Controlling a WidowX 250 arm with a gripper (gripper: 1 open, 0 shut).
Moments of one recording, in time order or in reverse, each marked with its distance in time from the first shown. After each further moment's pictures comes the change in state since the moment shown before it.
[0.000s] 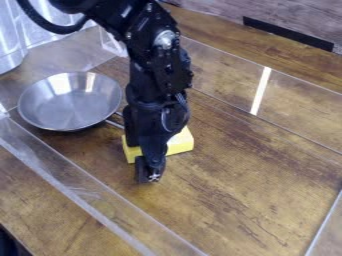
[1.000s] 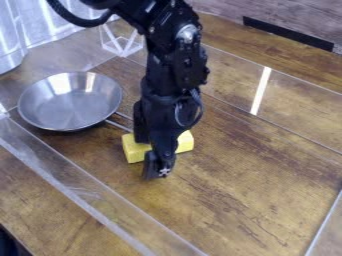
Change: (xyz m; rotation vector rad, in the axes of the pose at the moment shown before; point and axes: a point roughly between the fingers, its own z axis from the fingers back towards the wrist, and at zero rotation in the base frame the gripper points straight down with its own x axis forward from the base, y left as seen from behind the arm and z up) arm 0.017 0.010 0.008 0.033 0.001 -0.012
